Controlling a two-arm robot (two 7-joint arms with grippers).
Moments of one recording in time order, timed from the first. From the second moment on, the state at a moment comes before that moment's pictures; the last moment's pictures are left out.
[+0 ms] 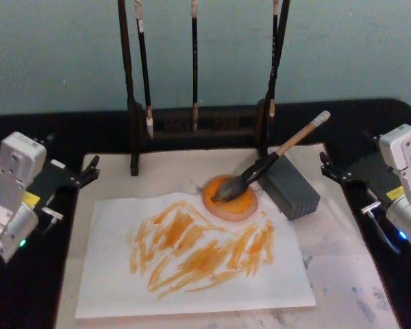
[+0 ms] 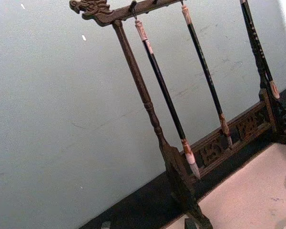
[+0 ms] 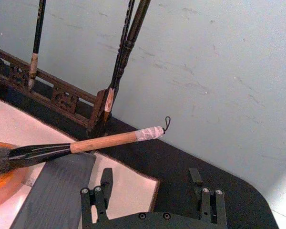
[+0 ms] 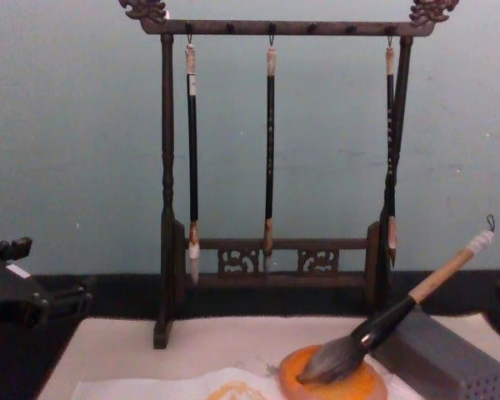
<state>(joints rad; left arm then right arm) -0.20 0.60 0.45 -1.41 -0.25 -0.12 0.03 0.20 0.60 -0.45 -1.41 0.25 -0.12 -0.03</state>
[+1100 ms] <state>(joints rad) -0.20 0.60 0.45 -1.41 -0.25 -0.12 0.03 0.20 0.60 -0.45 -1.41 0.25 -0.12 -0.03</state>
